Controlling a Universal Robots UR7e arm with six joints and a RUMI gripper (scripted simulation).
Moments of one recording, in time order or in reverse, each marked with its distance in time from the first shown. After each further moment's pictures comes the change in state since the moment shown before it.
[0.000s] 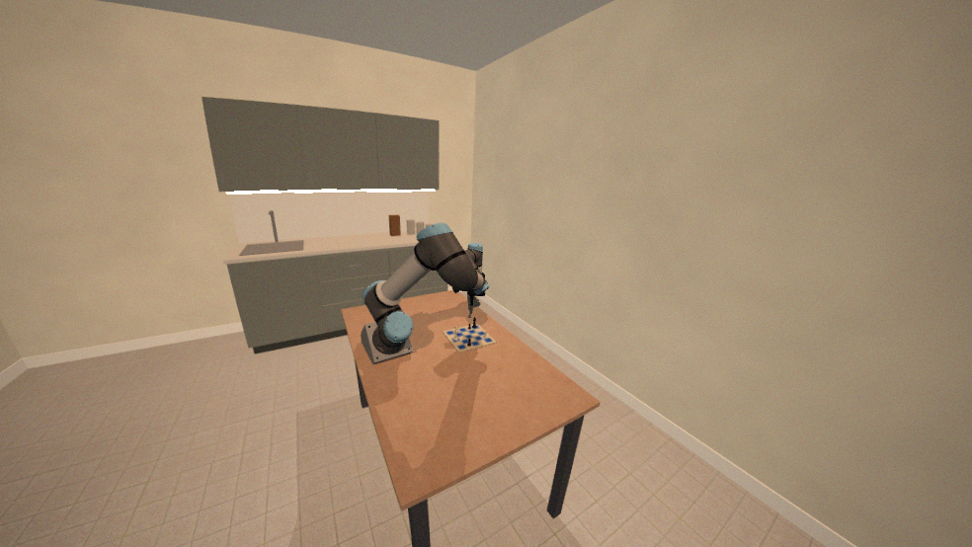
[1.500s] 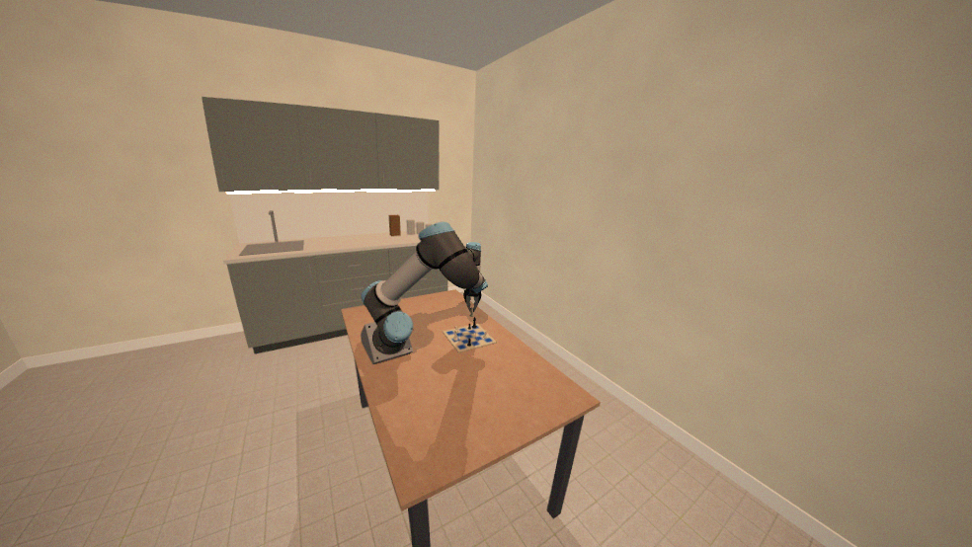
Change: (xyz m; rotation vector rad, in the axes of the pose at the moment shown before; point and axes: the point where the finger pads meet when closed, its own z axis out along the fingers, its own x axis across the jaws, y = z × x) arm 0.008 0.010 0.000 -0.013 0.007 -1.381
